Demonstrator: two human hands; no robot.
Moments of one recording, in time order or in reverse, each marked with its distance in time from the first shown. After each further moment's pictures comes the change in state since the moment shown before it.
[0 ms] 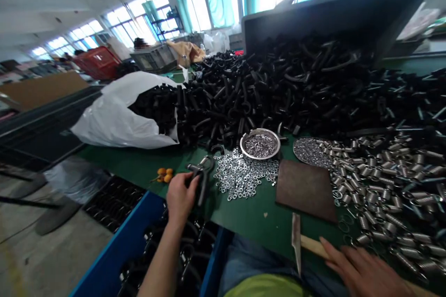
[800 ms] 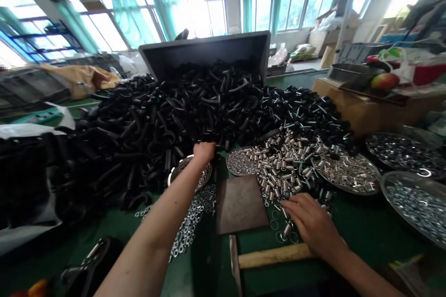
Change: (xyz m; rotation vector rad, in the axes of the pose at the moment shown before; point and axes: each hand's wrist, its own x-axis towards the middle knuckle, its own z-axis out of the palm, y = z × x) left_hand 0.142 0.298 0.179 0.340 -0.534 0.711; right_hand 0.019 0.072 -0.029 0.127 0.061 0.522
